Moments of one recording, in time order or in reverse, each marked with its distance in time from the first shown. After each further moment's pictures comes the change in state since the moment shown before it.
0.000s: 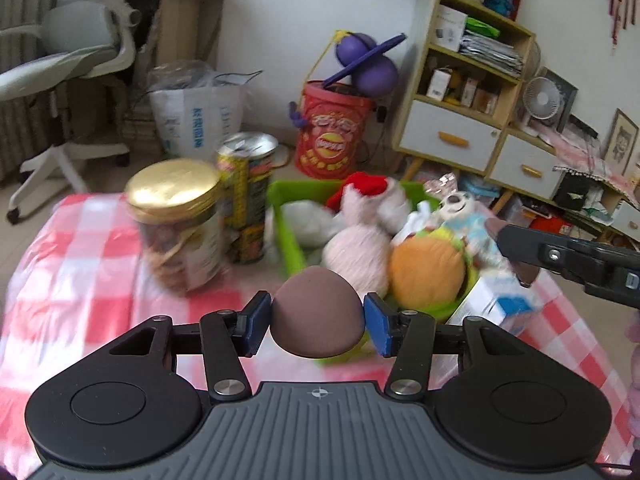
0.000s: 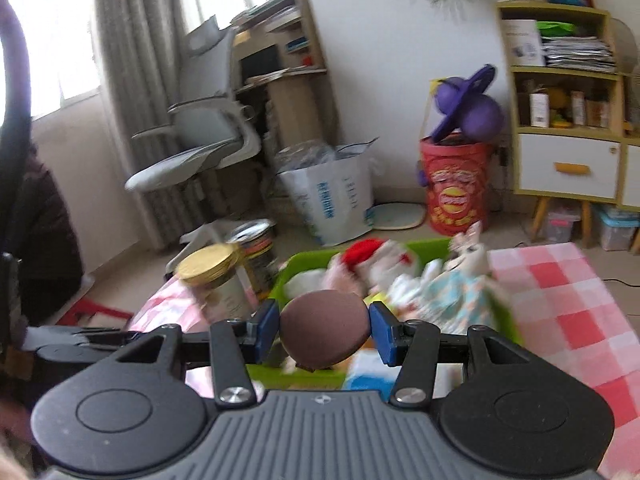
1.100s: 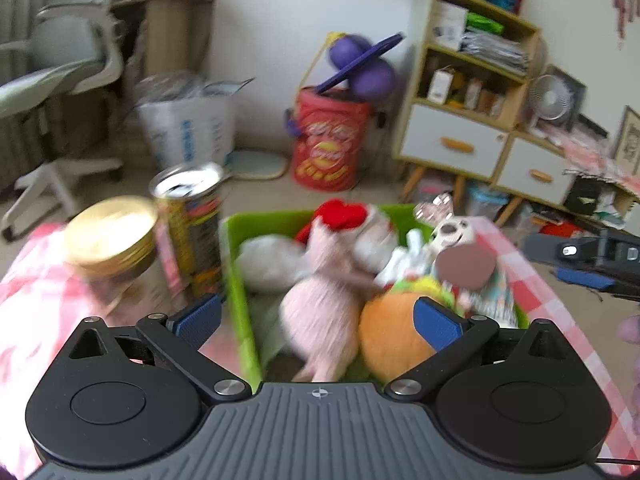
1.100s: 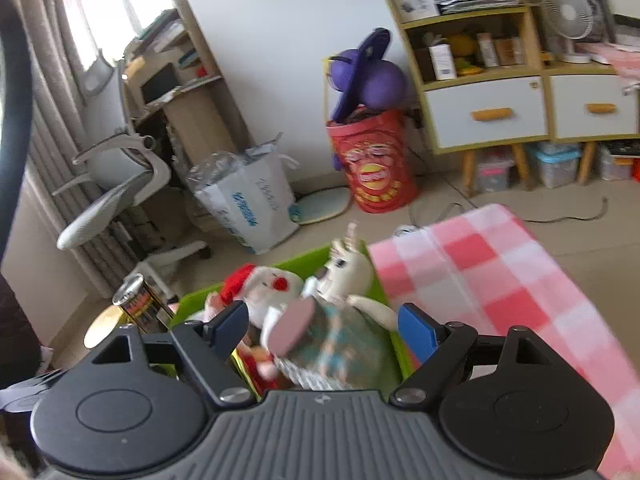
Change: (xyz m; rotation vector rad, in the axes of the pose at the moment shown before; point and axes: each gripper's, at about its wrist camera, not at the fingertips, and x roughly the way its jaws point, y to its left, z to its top) left arm 0.035 -0.035 0.023 -0.005 -0.001 0.066; right arm 0.012 -0.095 0.025 0.249 0.047 -0.152
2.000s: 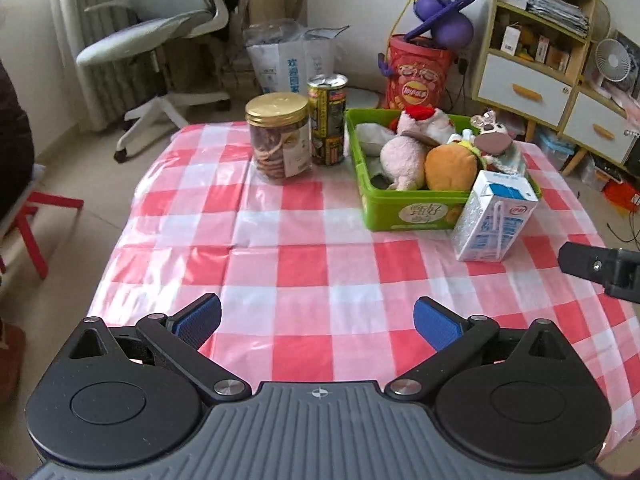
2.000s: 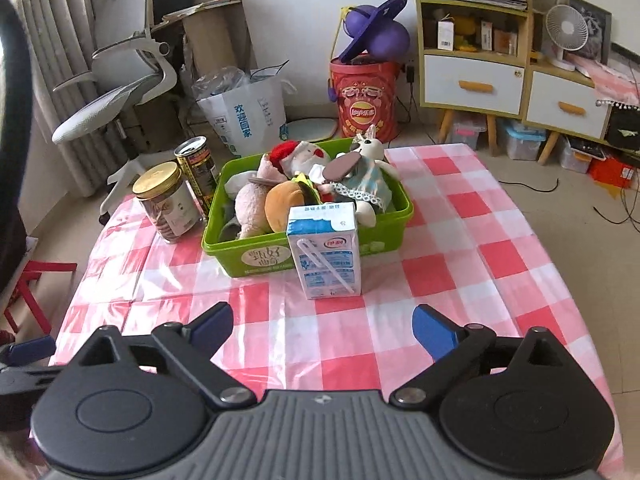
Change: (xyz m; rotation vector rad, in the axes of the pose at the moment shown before) left arm -0.155 -0.003 -0.080 -0.070 0.178 0.265; right arm -0.134 0.090 -0.083 -0.165 0.196 -0.145
